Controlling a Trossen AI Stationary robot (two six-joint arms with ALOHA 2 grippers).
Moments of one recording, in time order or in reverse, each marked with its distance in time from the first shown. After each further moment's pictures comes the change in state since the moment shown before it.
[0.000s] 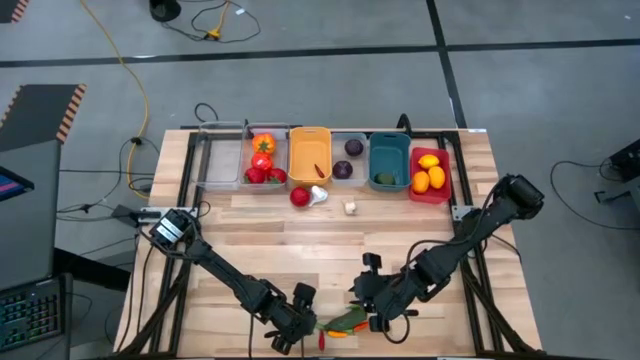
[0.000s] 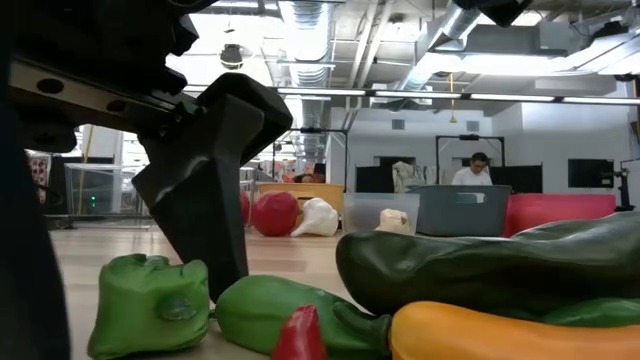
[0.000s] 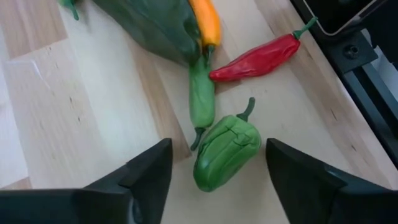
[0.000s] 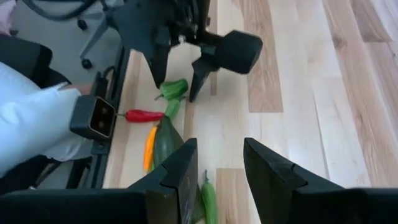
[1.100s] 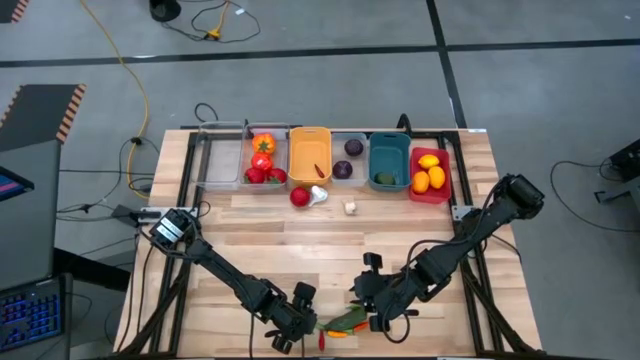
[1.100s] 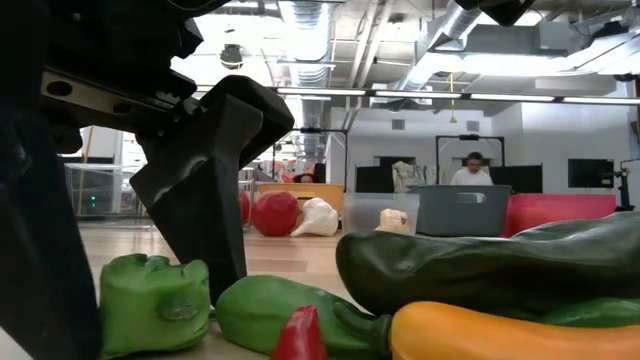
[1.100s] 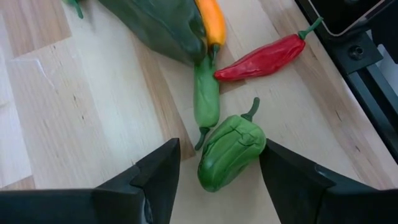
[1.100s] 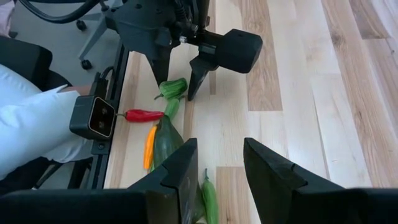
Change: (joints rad) left arm 0.006 -0.001 0.000 -0.001 0.000 -0.003; right arm 0.000 -0.005 0.000 -0.008 0.000 0.016
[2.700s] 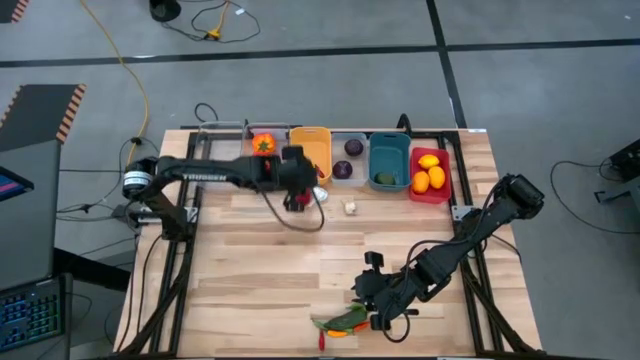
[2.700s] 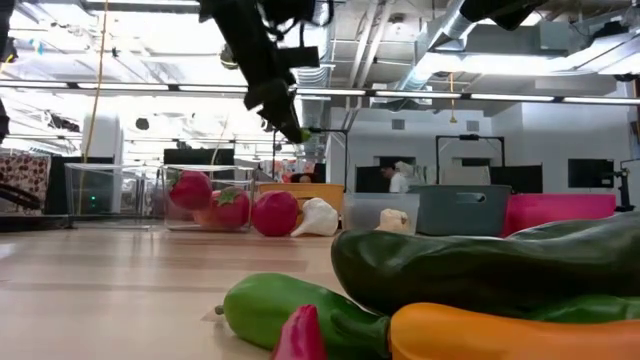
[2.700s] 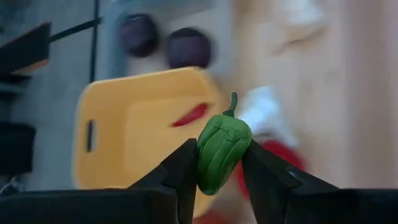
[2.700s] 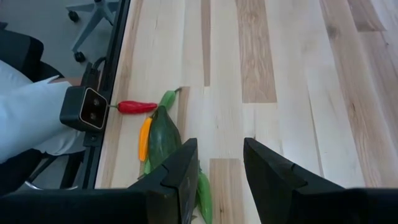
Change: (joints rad) left arm 0.785 -0.416 -0.001 -0.399 -0.233 0.523; right arm -0.003 -0.001 0.000 -0.035 0.001 0.000
